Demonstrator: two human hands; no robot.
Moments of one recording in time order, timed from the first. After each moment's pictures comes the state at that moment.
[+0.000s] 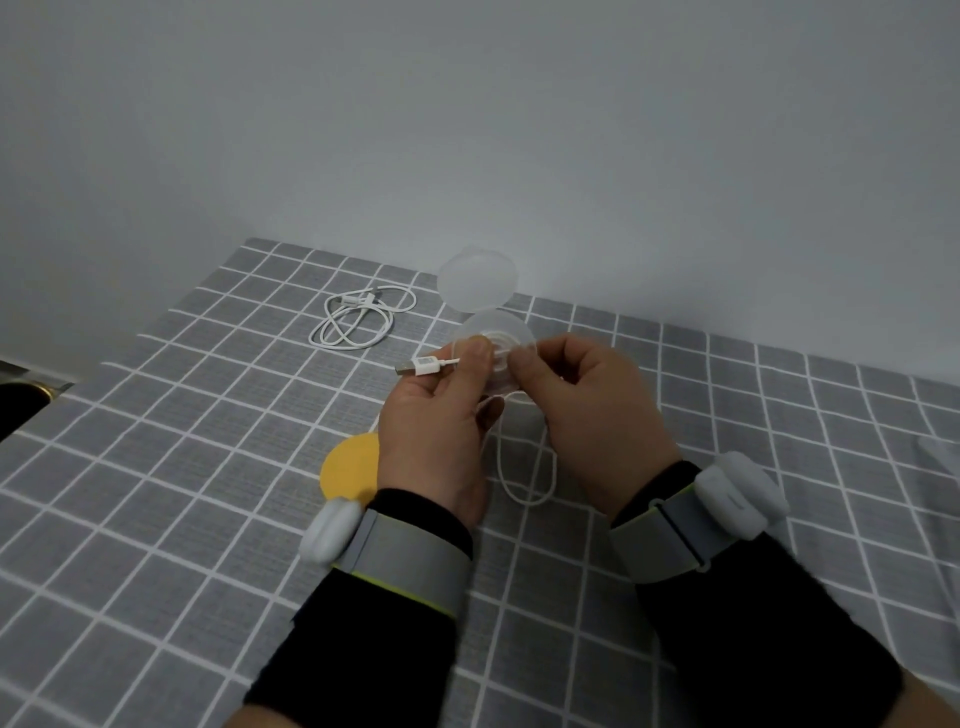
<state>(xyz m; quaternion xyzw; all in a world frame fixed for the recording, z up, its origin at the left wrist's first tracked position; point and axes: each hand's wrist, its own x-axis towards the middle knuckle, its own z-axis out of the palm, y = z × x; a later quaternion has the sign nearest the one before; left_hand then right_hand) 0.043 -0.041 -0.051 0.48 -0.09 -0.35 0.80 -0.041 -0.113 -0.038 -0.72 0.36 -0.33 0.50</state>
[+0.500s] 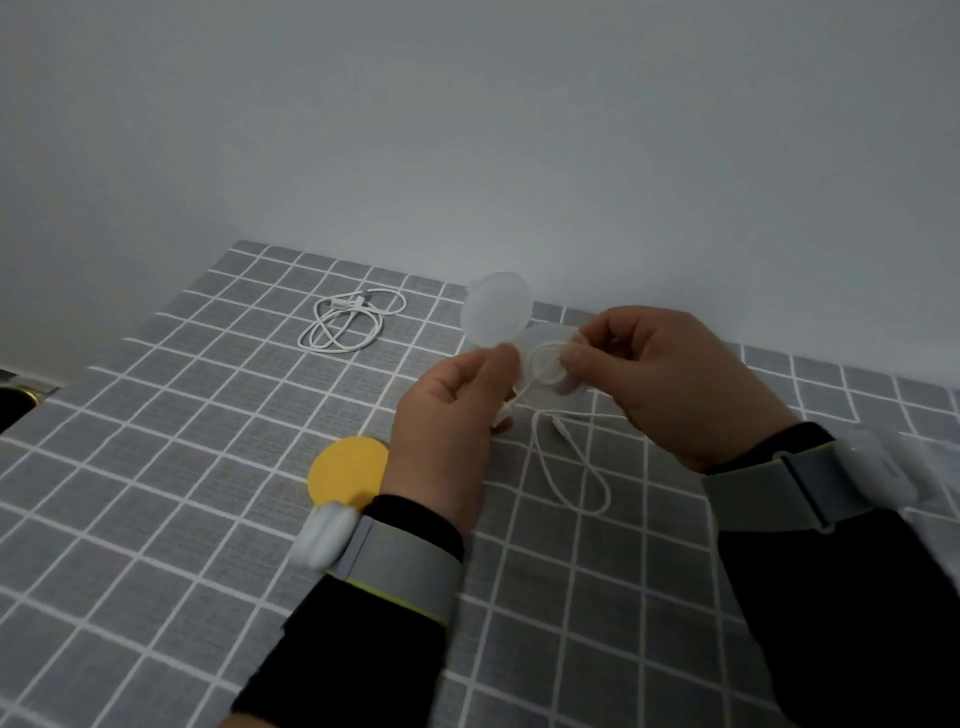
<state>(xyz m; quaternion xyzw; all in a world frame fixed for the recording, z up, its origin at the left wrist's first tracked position) 0.040 -0.040 -0.051 0.55 -0.20 -0.36 0.73 -0.086 -0.148 0.007 -0.82 0.30 -0.23 0.44</state>
